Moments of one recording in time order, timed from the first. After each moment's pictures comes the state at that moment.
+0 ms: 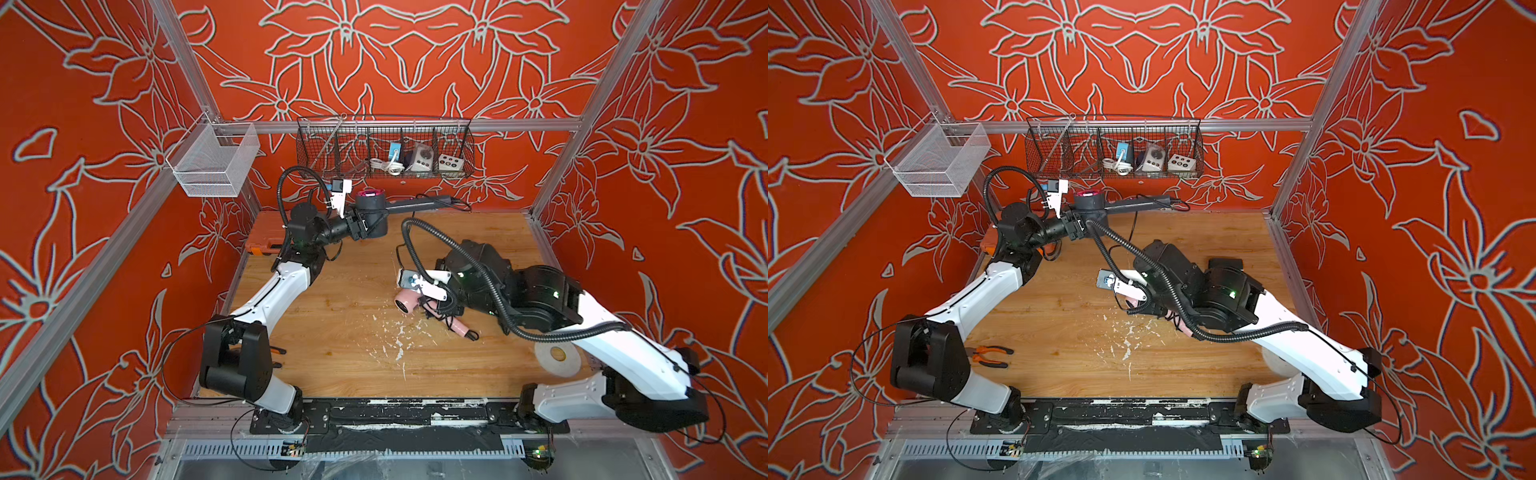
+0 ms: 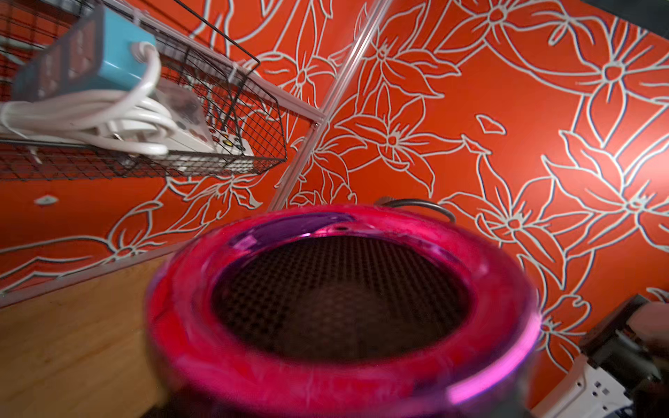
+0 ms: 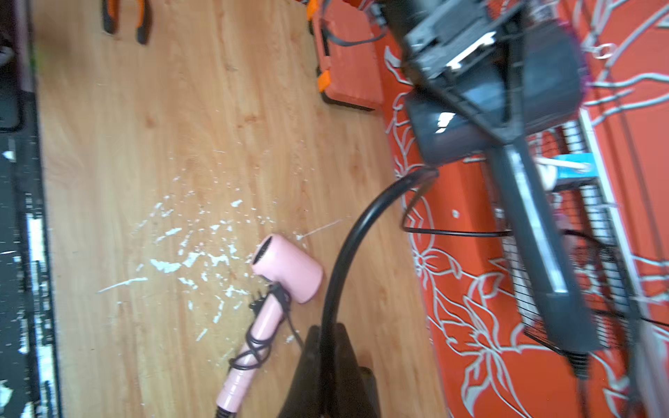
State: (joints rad) left arm -0.19 1.48 1.15 0.45 0.89 -0.56; right arm 1.11 1.33 1.78 -1.10 0.35 -0.64
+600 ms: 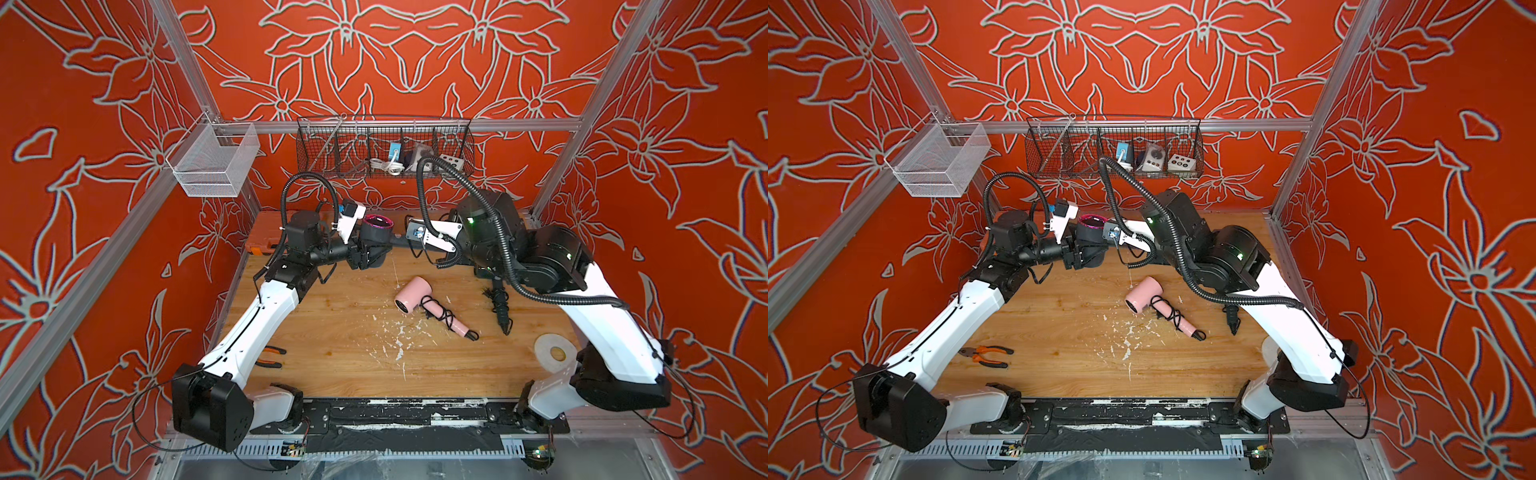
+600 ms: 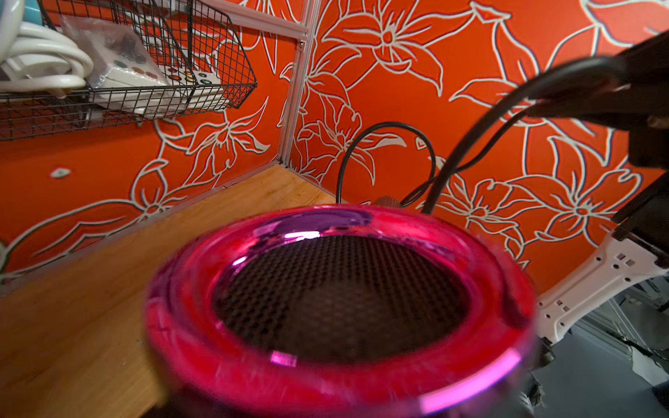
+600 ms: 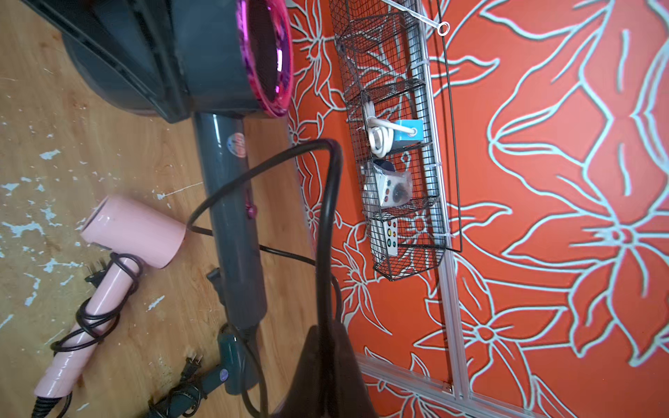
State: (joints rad) left arm -0.23 1.26 1.13 -0.08 0.86 -0.10; right arm 0.99 1.53 2.18 -1.22 0.52 -0.87
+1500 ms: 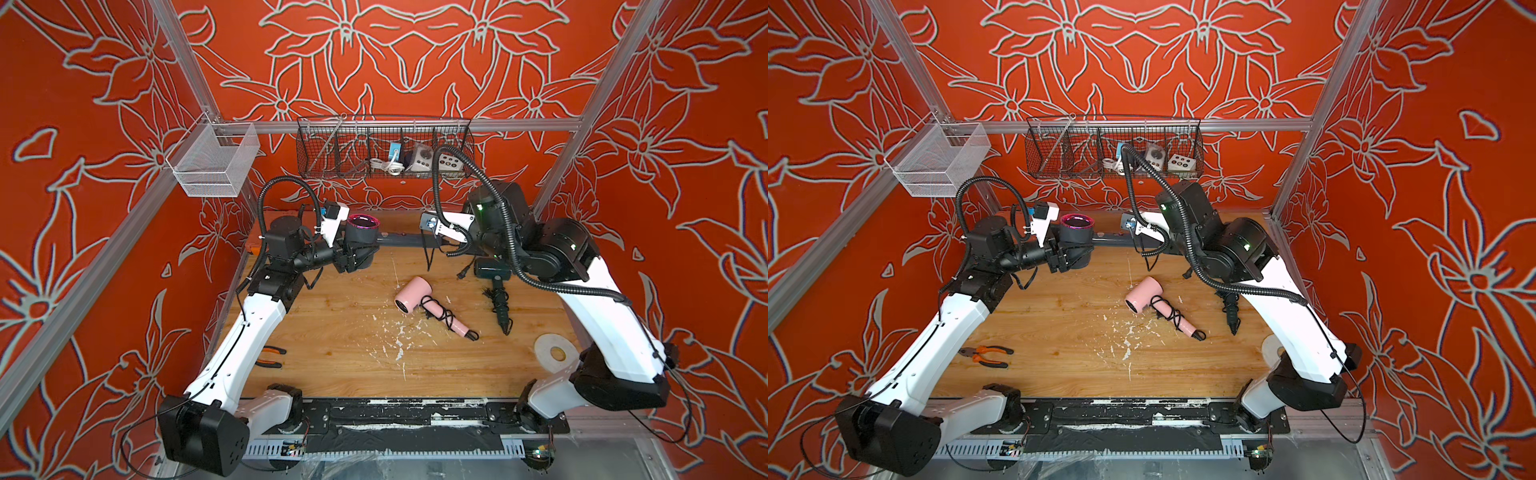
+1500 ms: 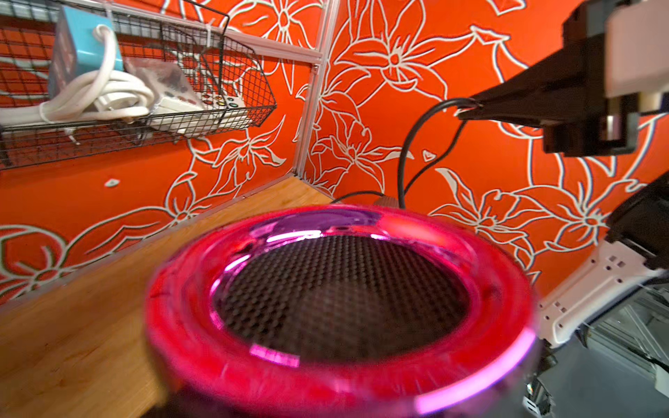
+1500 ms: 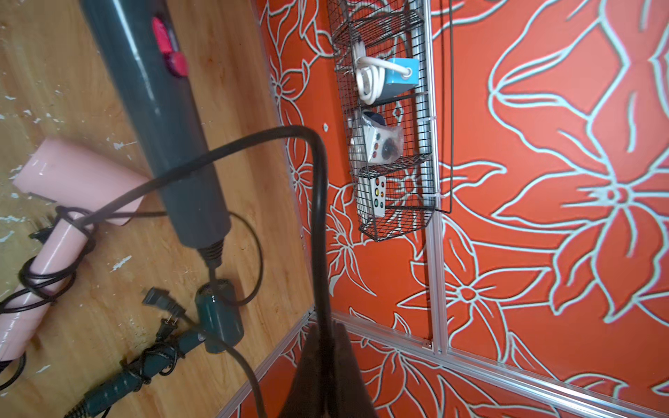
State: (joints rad) left arm -0.16 1.15 1.10 -0.10 0.90 -0.13; right arm 0.86 1.52 2.16 -1.23 0.52 -0.95
